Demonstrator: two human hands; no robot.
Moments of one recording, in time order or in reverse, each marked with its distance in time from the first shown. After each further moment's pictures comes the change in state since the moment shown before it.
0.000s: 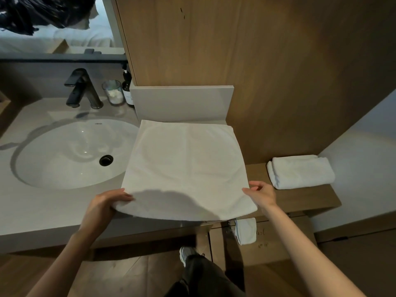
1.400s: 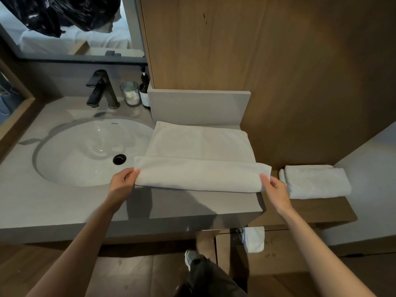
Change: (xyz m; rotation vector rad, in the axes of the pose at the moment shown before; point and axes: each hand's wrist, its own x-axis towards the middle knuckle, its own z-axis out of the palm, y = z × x) left_hand 0.067 0.013 0.001 -0.431 0.165 -0.664; right_hand 0.003 -0.026 -0.003 -0.028 -0.119 -0.401
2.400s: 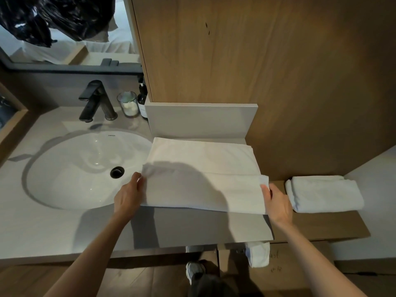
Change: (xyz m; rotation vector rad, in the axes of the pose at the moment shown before) left_hand 0.045 0.014 0.035 0.590 0.018 -0.008; right_hand 0.064 0.018 0.019 -0.538 0.127 -0.061
